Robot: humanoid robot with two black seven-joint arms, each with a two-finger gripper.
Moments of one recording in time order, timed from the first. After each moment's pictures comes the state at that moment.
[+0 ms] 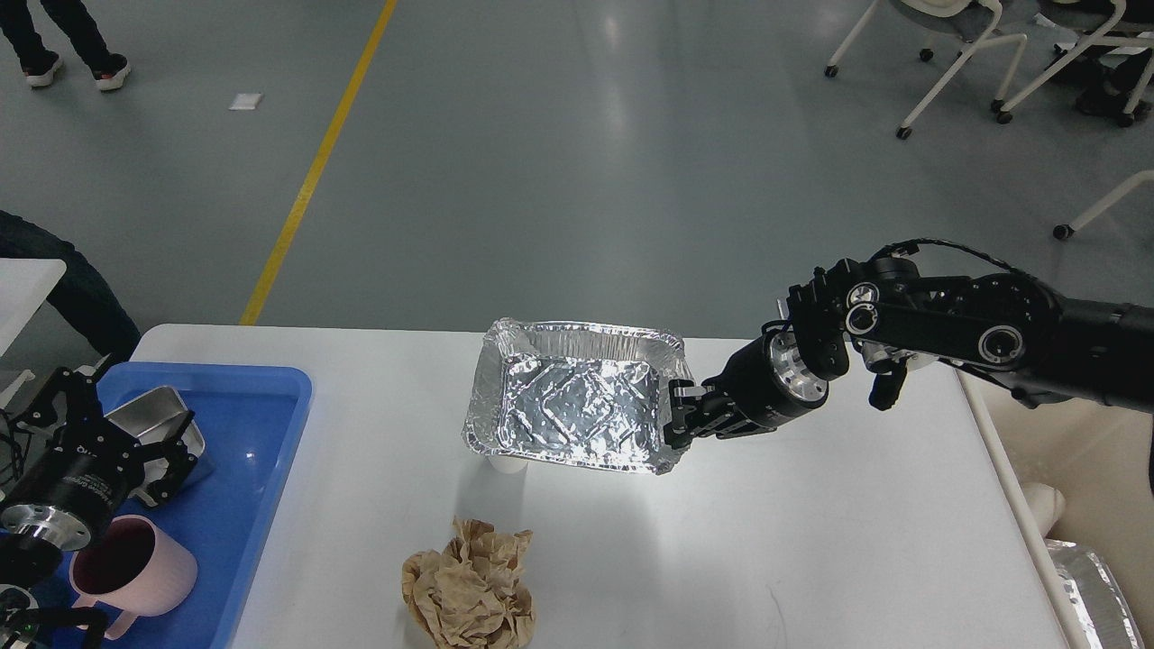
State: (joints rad) left arm 0.08 0.44 -1.42 -1.28 0.27 -0.18 -0.06; right arm 1.35 -0.41 -0.24 1.21 -0.45 0.62 -0.18
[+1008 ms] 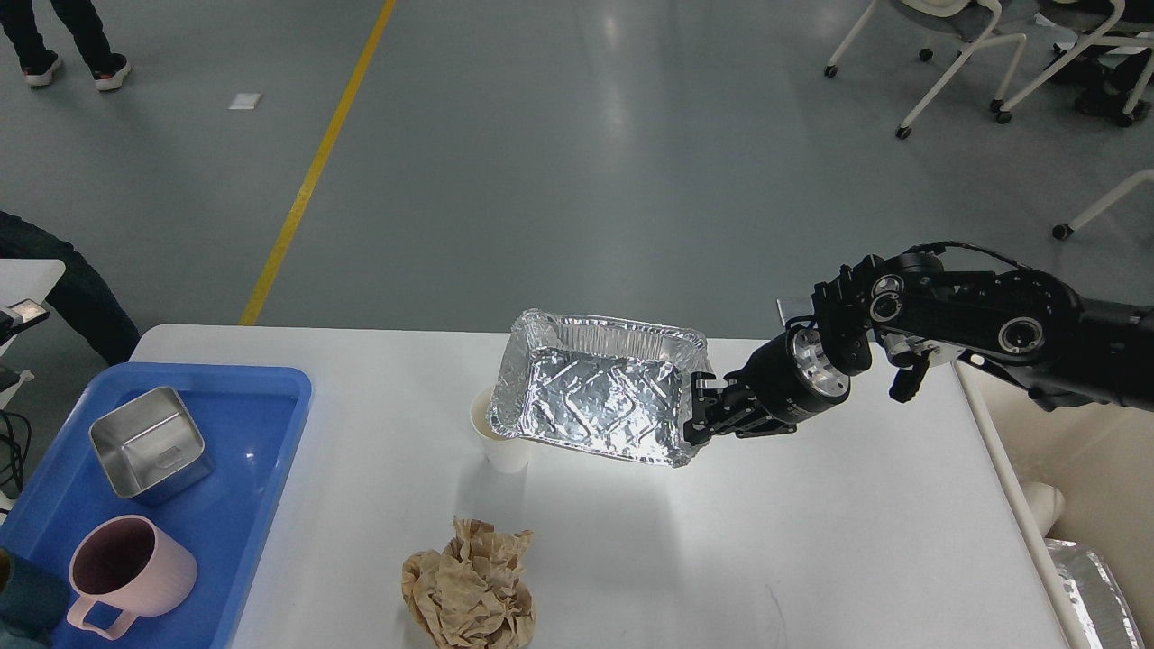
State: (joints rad) left arm 0.12 1.04 -1.40 -1.35 0.96 -0.34 -0.13; right arm 1.32 -0.44 -0.23 1.19 -0.41 0.65 -0.20
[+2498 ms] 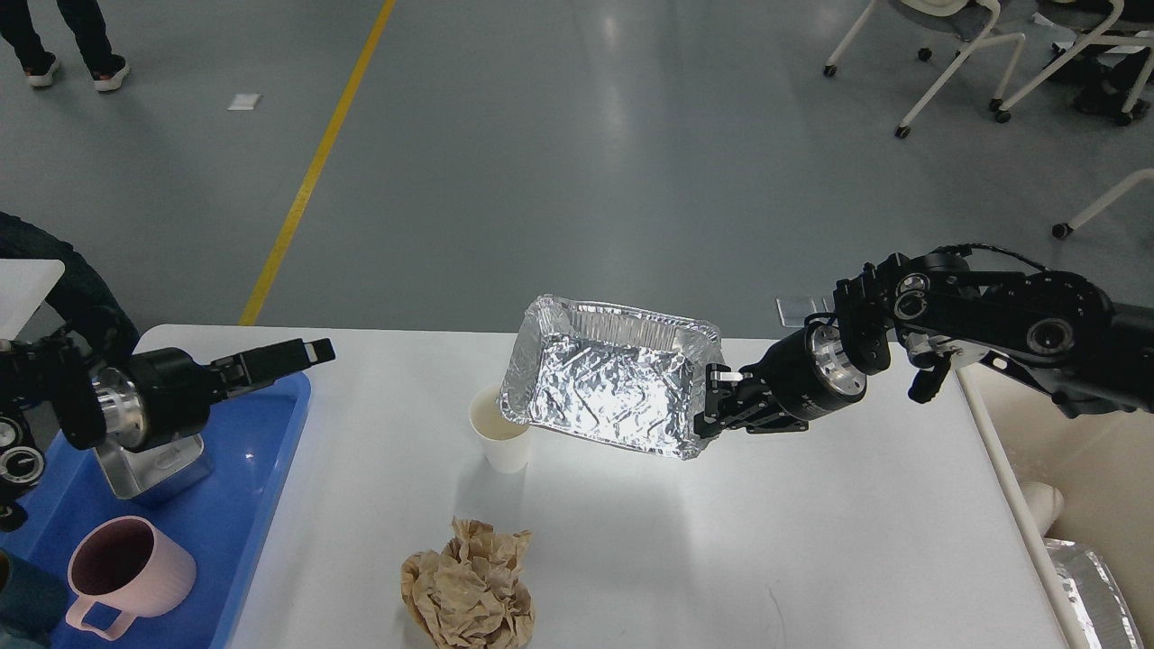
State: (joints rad) left arm -0.50 0.83 -0.70 -1.42 1.27 -0.37 -0.06; right arm 1.30 -0.49 -0.20 1.21 -0.40 0.63 -0.19
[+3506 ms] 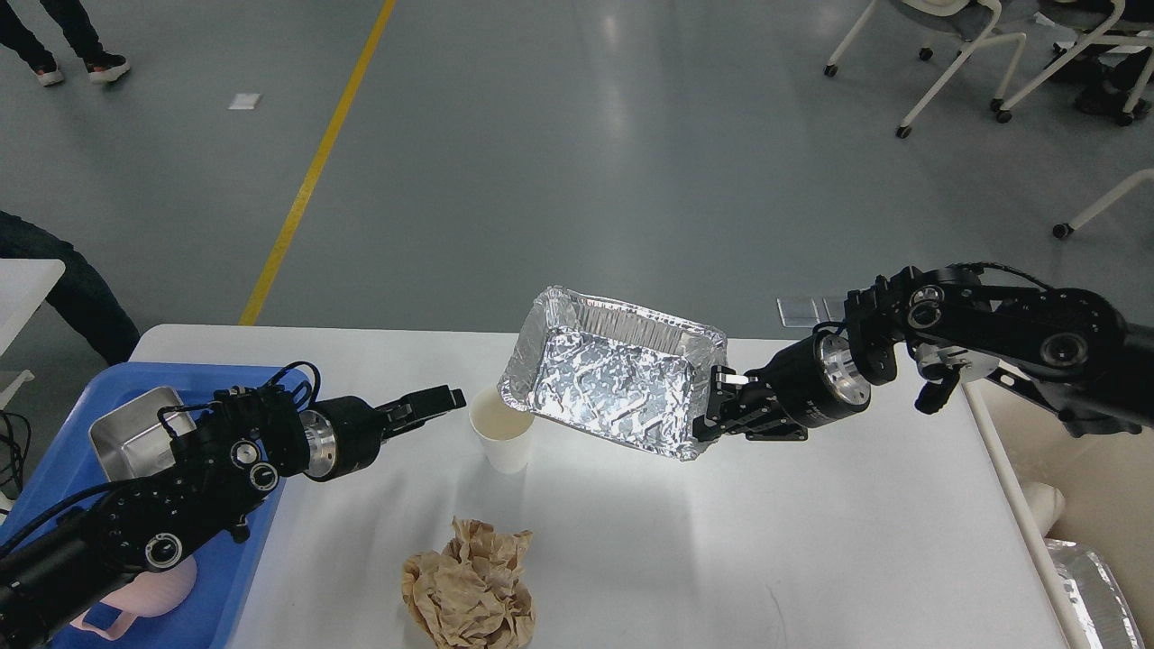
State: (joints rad) left arm -0.59 0.34 -0.59 -1.01 1.31 -0.32 0.02; right arm 1.23 -0.53 -0.12 1.22 -0.41 0.64 -0.19
